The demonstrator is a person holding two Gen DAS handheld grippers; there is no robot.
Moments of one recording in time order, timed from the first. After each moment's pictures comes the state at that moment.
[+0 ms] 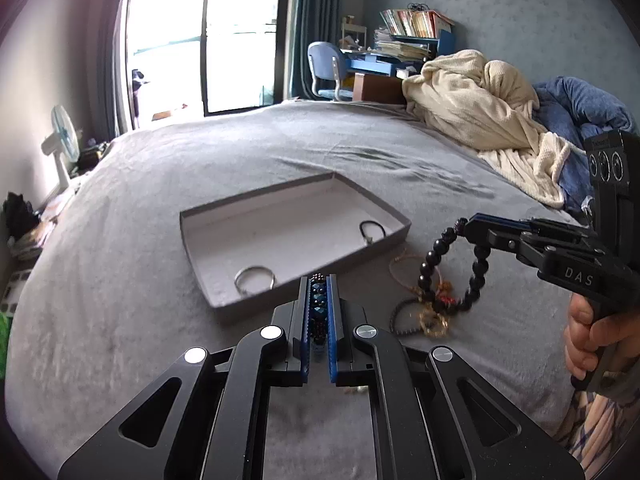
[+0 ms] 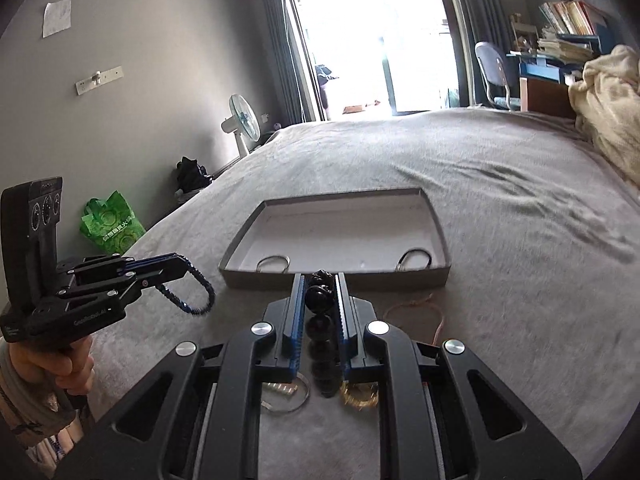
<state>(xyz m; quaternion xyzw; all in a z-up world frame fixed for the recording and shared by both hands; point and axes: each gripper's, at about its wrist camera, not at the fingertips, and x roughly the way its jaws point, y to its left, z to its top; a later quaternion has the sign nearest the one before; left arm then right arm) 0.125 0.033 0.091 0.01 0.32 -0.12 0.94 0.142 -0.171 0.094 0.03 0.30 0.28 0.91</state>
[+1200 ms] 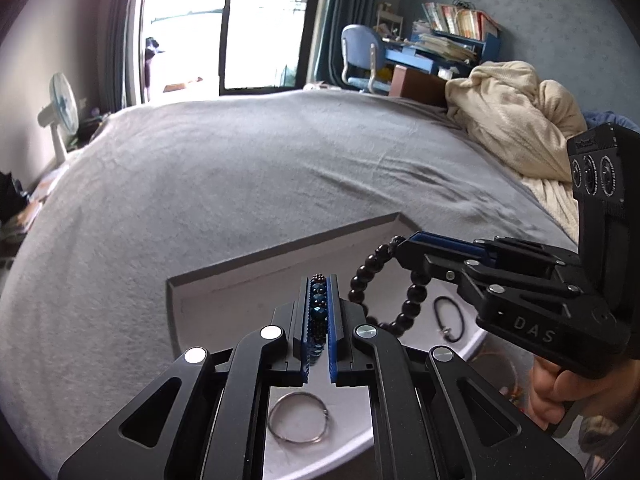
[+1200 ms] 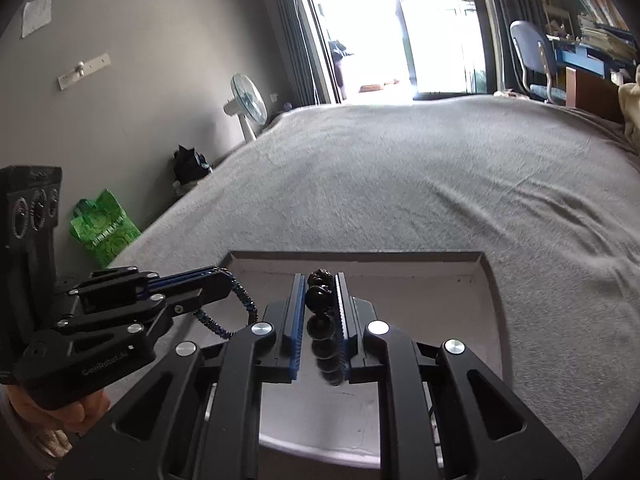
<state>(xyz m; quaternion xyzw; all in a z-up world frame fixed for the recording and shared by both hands) 0.300 0.065 0.070 -0.03 0.36 -0.10 0.93 0.337 -0.080 0.061 0.01 0.35 0.31 0.88</state>
